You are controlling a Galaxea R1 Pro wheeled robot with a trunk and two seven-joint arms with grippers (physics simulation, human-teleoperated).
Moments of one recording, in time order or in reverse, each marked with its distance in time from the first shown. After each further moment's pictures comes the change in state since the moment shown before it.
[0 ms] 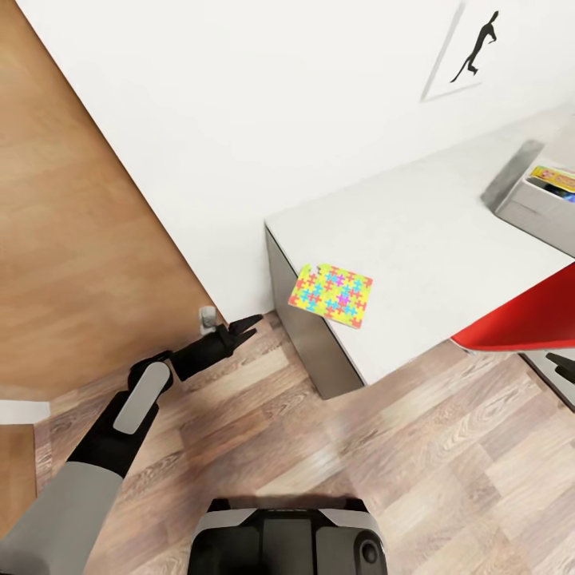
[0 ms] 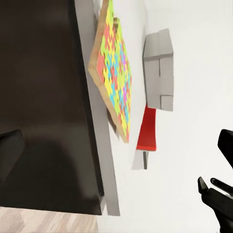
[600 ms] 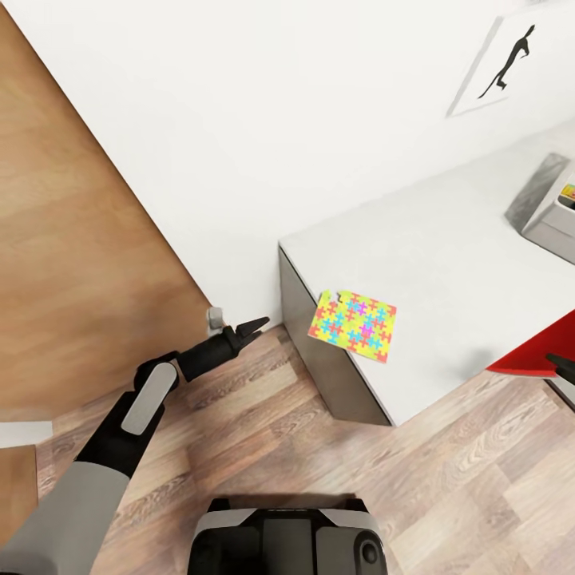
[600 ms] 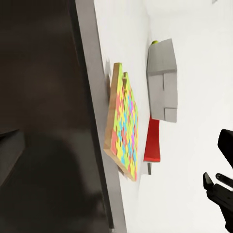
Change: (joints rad) left arm -0.001 -0.027 -0.002 0.004 -0.049 -0.001 -0.002; right arm 0.001 0.002 0.001 0.000 -0.001 -0.002 0.005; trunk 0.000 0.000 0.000
